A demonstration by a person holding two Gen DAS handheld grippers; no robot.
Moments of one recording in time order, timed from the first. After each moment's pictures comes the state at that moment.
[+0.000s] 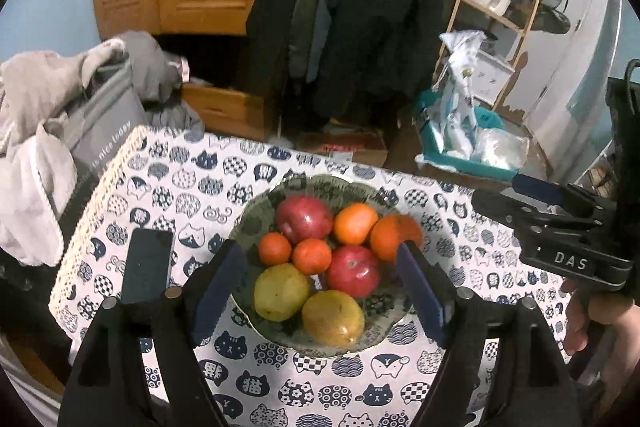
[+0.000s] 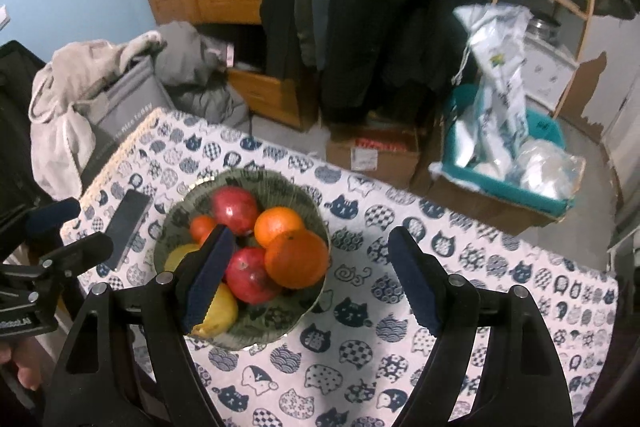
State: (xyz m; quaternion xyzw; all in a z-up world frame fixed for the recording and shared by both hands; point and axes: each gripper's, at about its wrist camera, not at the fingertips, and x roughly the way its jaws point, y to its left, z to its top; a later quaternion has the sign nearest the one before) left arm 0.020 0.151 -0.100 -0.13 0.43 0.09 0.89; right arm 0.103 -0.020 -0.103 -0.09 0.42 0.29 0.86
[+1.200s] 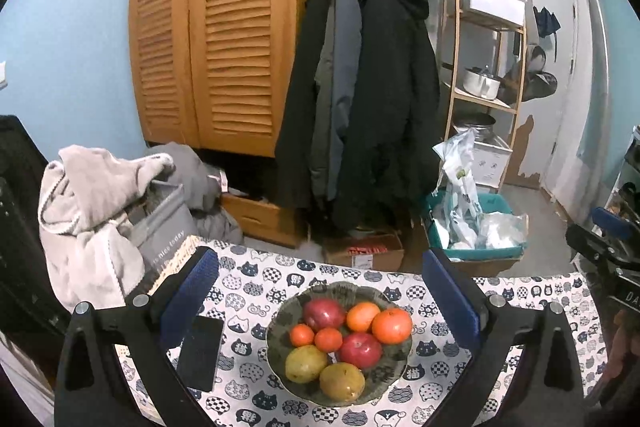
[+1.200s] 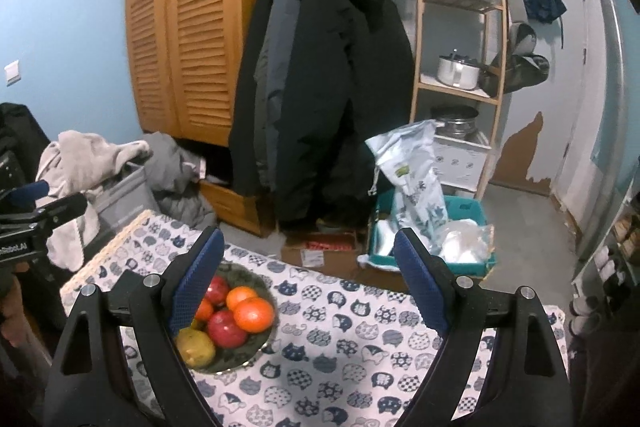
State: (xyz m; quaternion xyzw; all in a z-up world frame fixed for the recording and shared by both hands) left arm -0.021 0.119 0.013 -0.06 0.27 0.16 0.95; right arm 0.033 -0.120 0.003 -0.05 0.24 0.23 0.94
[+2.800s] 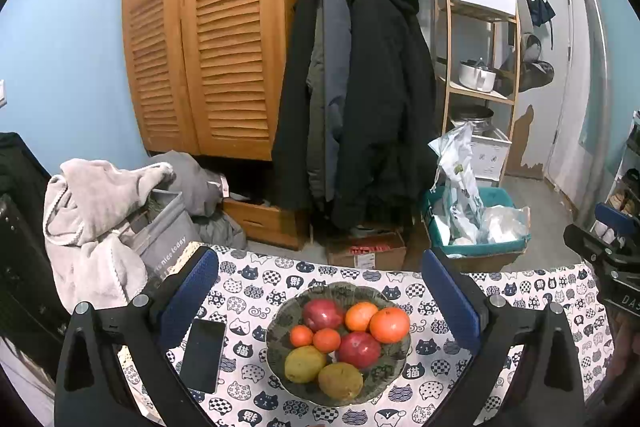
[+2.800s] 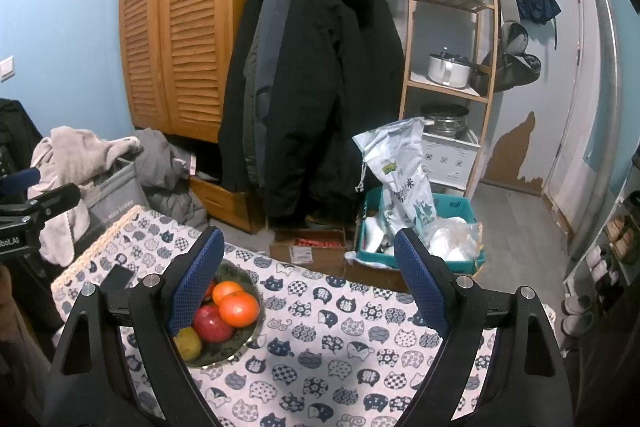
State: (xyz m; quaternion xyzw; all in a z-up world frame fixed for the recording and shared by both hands) left arm -0.017 0.100 0.015 -0.04 0.27 0.16 0.95; right arm 0.034 -0.133 -0.002 -0.05 0.24 0.23 0.94
